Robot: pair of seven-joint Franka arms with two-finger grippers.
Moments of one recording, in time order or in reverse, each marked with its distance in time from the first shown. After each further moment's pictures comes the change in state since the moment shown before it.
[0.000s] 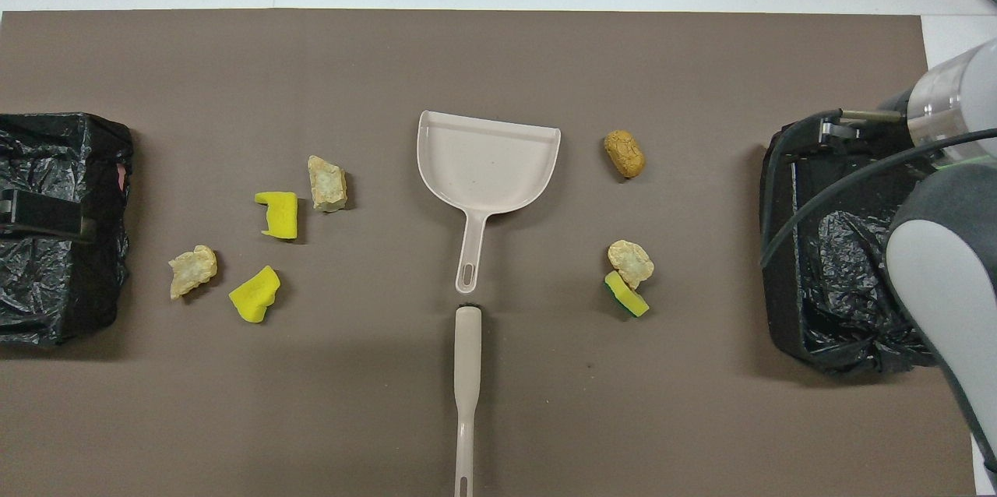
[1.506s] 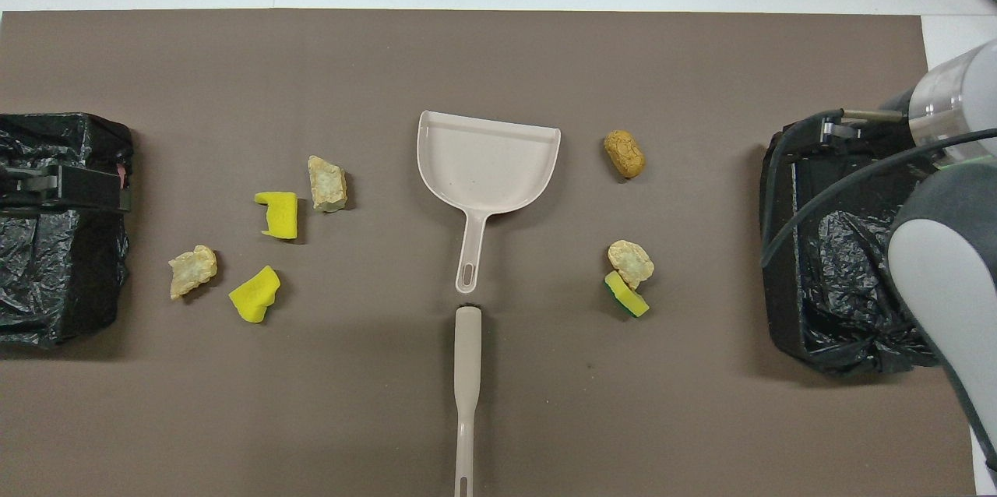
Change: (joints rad) left arm -0.056 0.012 -0.007 -0.021 0.000 0.131 -0.033; right arm -0.006 0.000 -0.001 0.000 0.000 0.000 0.000
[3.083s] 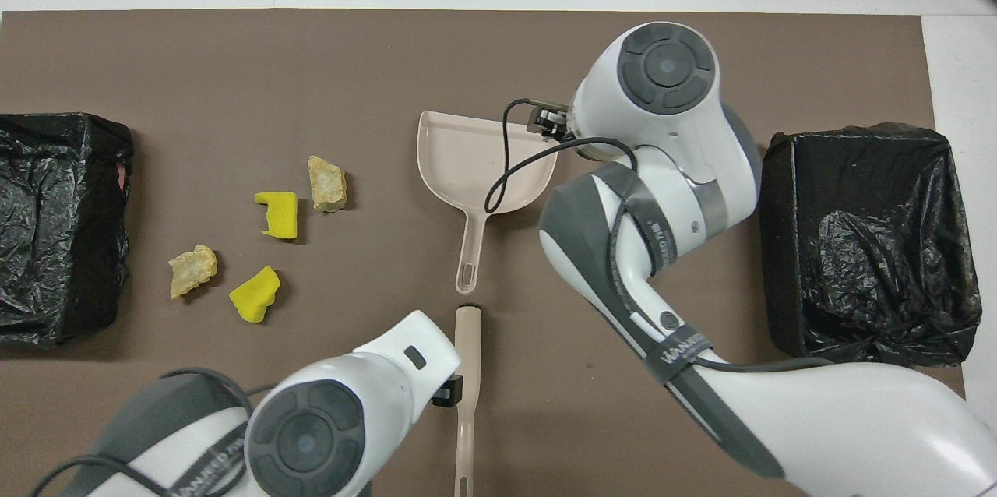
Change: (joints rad) left arm -0.683 -0.180 -0.027 -0.695 -0.004 0.457 -0.537; right arm 0.381 0.436 0.013 0.148 -0.091 0.317 0.593
